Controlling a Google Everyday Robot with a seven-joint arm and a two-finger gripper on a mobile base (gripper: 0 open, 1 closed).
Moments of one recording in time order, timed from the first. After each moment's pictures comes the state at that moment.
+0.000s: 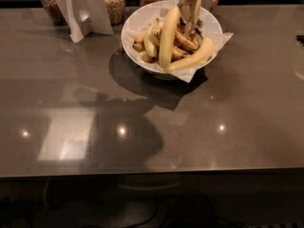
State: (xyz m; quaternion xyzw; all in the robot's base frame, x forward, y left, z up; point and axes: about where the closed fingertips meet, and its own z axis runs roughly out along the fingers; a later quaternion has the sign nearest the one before) arm 0.618 -0.027 1.044 -0.91 0.20 -0.19 0.29
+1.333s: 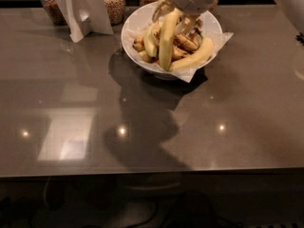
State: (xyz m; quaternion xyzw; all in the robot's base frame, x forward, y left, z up) arm 0.660 -0.064 0.990 -0.93 0.12 -0.25 0.22
